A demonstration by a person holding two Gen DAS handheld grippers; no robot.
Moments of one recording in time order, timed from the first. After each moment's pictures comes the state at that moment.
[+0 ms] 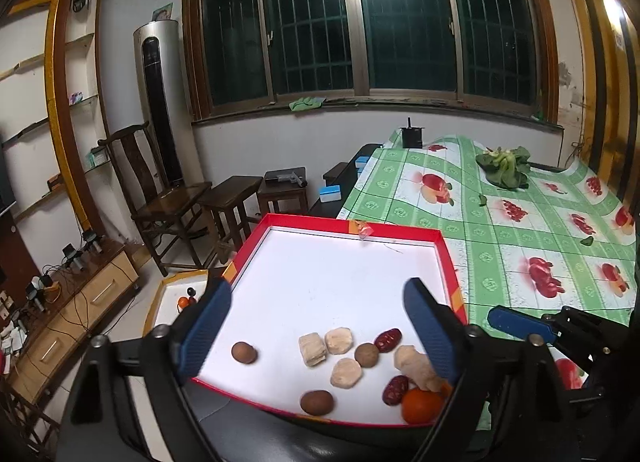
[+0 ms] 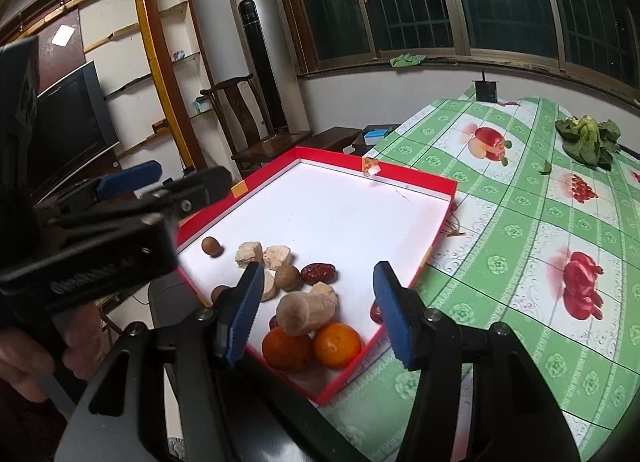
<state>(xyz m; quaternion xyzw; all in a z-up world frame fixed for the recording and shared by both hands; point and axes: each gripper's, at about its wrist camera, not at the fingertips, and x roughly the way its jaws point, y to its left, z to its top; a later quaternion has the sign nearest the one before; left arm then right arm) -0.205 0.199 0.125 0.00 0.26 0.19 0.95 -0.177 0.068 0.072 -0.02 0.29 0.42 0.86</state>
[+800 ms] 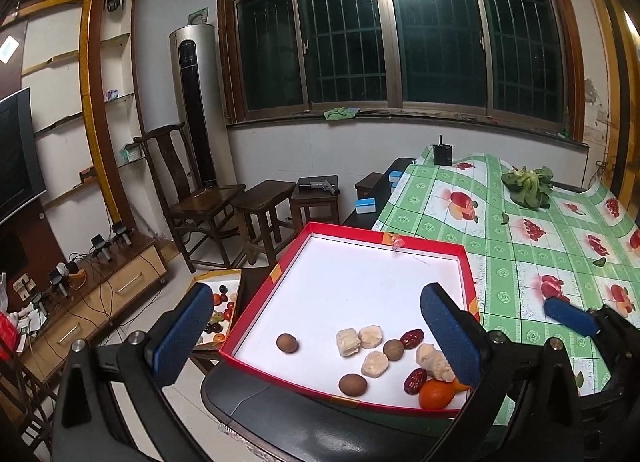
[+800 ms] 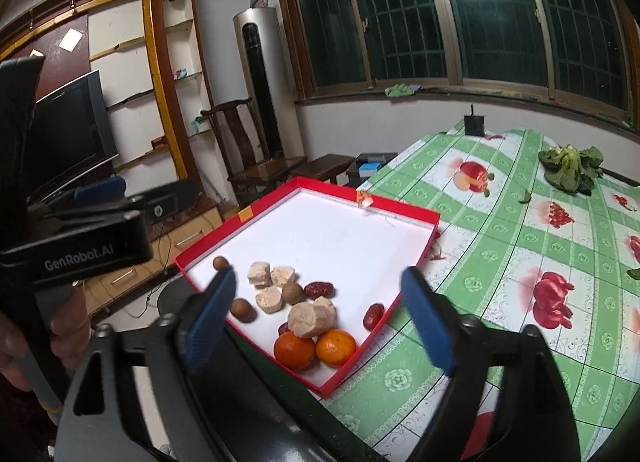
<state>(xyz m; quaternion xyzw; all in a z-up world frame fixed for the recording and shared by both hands) -0.231 0.204 0.144 -0.01 0.24 0.24 0.94 -0.201 0.050 0.097 -0.02 0.24 0.41 0.88</state>
